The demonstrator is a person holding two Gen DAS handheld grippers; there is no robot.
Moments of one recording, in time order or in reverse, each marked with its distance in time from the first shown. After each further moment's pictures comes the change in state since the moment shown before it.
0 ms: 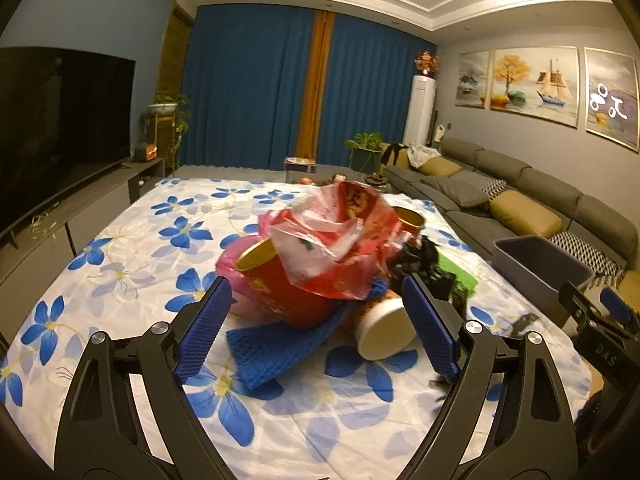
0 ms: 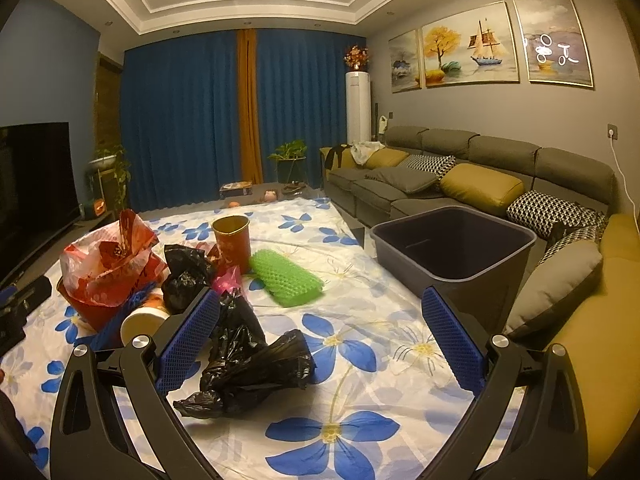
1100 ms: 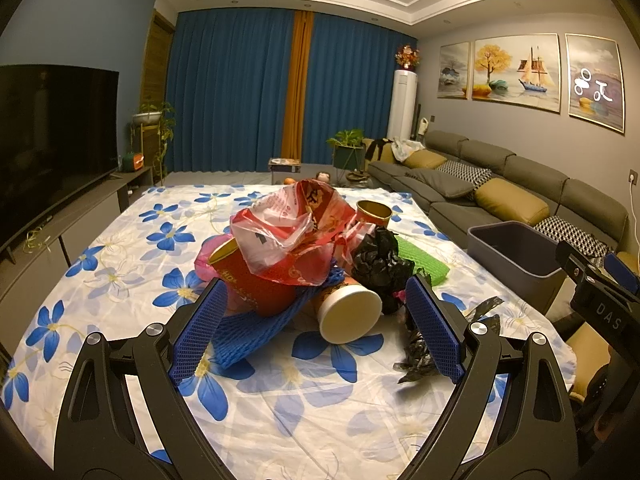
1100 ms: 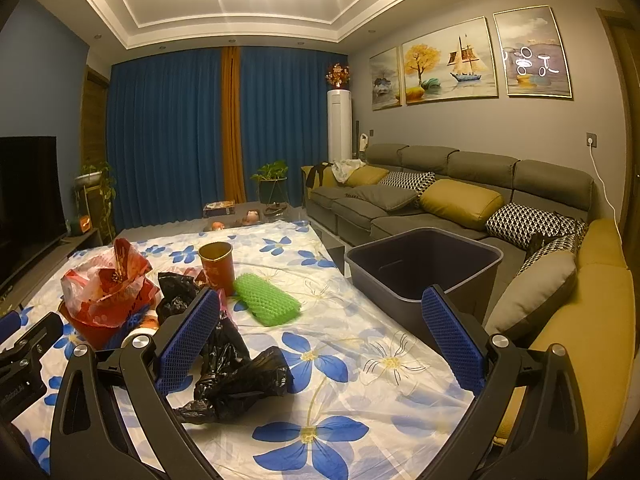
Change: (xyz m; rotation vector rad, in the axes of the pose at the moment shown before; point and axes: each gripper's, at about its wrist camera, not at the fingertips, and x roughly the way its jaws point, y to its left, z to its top) left arm -0.030 -0.035 -0.004 0.068 0.005 -0.044; right arm -0.037 -0.008 0.013 0.015 -0.073 -0.080
